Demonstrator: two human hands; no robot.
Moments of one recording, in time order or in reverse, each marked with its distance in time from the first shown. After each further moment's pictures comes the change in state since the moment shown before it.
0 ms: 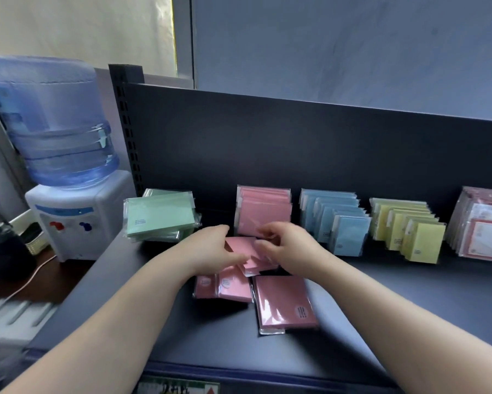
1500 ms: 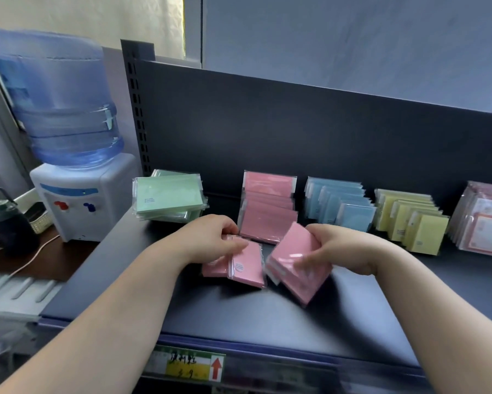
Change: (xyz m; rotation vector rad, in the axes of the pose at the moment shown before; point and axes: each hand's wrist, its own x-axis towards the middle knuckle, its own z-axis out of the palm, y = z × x) left_hand -0.007 -0.024 0.010 -0.127 0.048 0.086; right_hand -0.037 0.023 -0.044 0.352 -0.417 0.281
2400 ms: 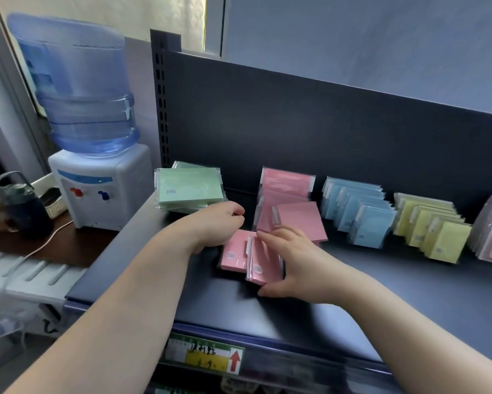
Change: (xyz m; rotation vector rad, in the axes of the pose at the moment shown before) left_hand 0.000 -0.008 -0.011 -0.316 0.020 -0.177; right_hand 0.006 -0.034 0.075 -0.754 0.143 -0.451
